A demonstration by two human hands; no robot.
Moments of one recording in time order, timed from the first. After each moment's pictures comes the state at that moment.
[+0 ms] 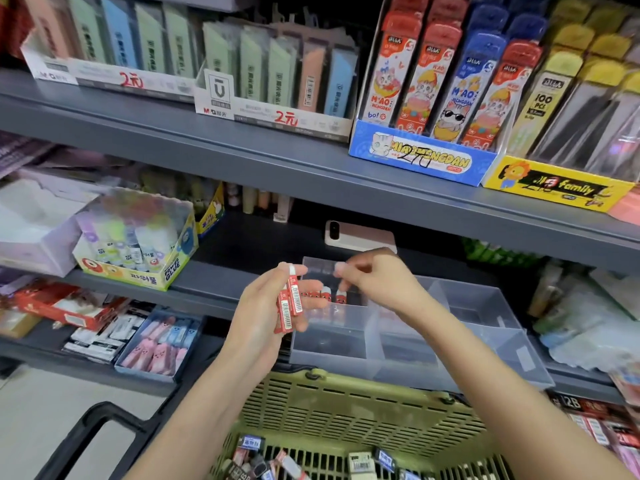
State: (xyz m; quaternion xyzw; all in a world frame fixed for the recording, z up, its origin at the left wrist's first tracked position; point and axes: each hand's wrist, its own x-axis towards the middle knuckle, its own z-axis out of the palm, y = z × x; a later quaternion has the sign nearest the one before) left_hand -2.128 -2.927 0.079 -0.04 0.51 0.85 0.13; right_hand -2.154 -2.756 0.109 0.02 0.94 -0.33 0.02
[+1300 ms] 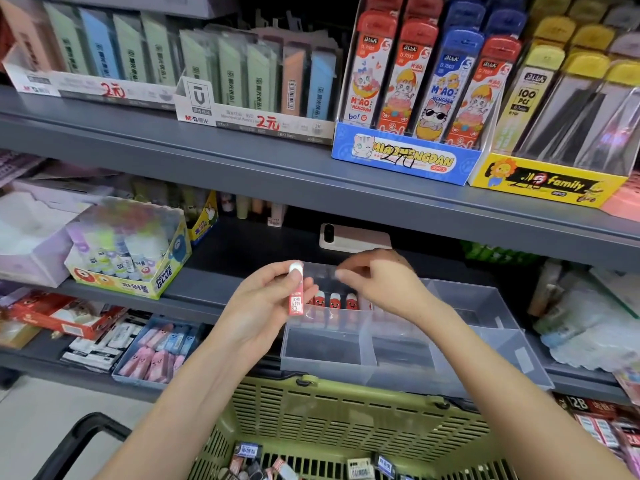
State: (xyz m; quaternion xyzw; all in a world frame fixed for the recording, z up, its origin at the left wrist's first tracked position) left_hand -2.152 -2.921 0.072 -0.05 0.46 0.87 0.17; right_hand -2.160 -2.731 0.100 -0.07 0.98 -0.20 -0.03
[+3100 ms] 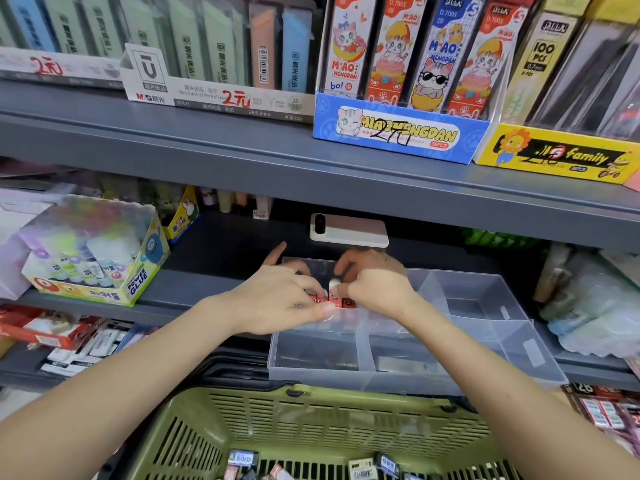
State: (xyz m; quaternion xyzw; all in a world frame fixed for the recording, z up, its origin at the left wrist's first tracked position) left_hand -2.213 -2.907 0.045 0.47 0.87 0.11 0.06; right_hand -2.180 -2.729 0.073 0.03 0.98 -0.18 0.03
